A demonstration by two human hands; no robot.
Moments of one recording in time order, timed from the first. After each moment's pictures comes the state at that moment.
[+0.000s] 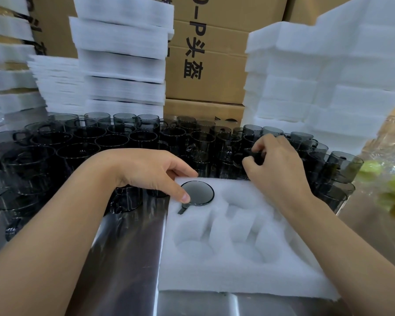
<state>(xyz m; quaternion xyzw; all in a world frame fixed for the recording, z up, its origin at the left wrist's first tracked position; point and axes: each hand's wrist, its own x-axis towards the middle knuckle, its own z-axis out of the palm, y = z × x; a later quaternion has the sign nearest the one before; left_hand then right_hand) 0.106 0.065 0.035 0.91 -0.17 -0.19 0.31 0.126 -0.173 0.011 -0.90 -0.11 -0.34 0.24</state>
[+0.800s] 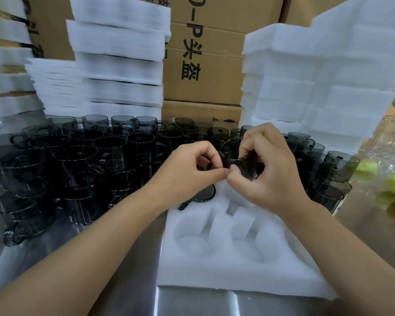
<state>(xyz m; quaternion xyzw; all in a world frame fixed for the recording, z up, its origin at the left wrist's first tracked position) 0.099 0.004 0.005 0.80 -0.24 0.16 0.53 0.103 -0.164 0.018 -0.78 -0.35 -0.43 0.29</state>
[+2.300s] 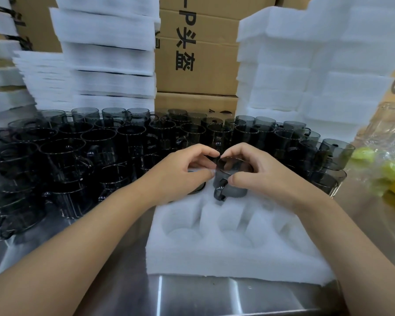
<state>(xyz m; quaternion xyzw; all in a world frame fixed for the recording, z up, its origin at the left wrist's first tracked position) 0.108 0.007 -0.010 0.85 -0.23 0.06 0.47 0.108 -0.191 0.010 -0.86 -0.26 0.01 0.44</state>
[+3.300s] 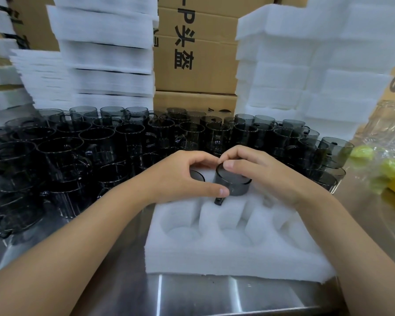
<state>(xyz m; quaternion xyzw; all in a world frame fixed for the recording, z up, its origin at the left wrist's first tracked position) 0.100 0.007 0.000 0.86 -0.26 0.00 0.43 0.112 -0.193 0.009 -0.85 -0.27 0.03 0.45</state>
